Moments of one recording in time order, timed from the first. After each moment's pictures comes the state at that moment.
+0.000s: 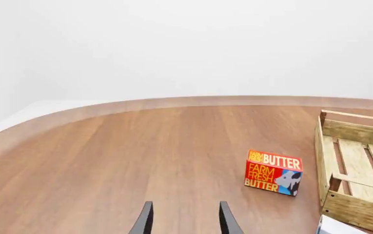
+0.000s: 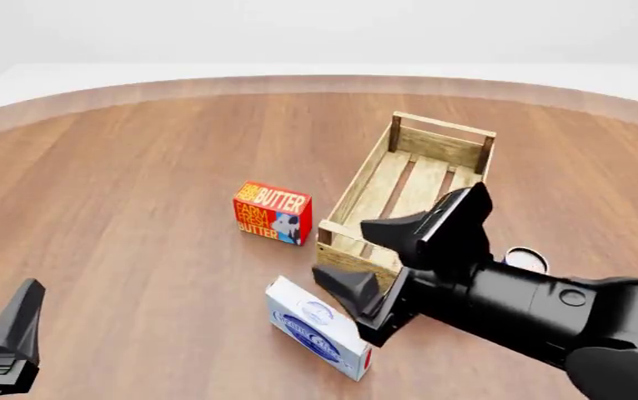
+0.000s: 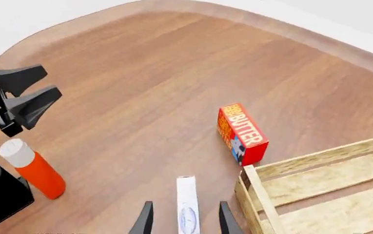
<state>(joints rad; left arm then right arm) 0.00 0.00 0.00 0.00 0.00 0.88 1.12 -0.56 -0.14 0.02</state>
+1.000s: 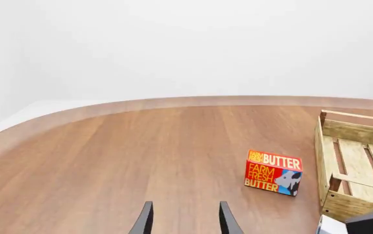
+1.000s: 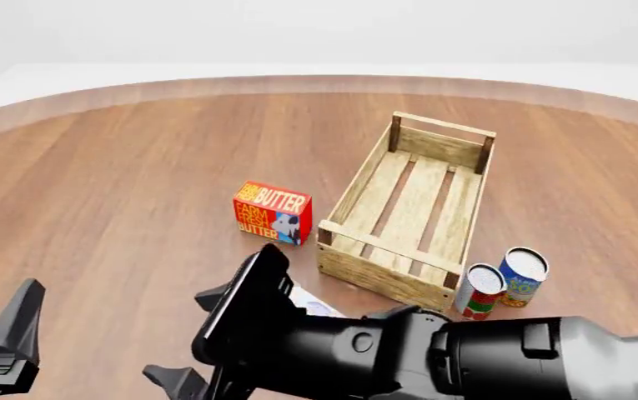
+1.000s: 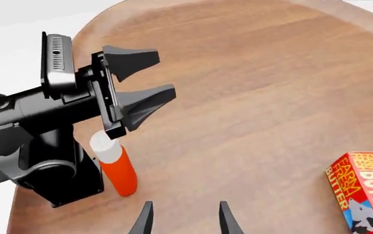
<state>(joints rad) 0.00 0.00 0.00 0.00 0.00 1.22 1.56 -0.84 -0.22 -0.01</state>
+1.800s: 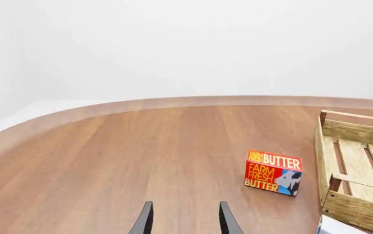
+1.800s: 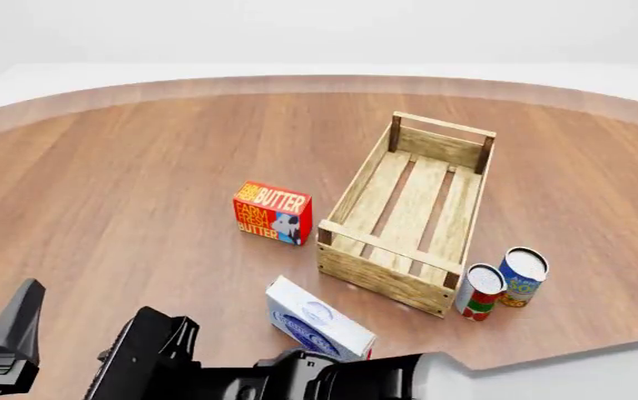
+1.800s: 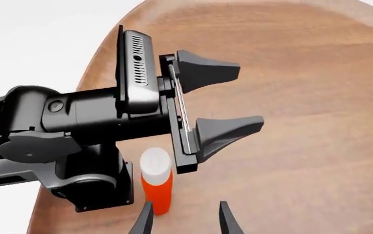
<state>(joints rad) 0.00 0.00 0.00 0.00 0.00 1.36 1.78 -1.07 -0.19 -0.09</state>
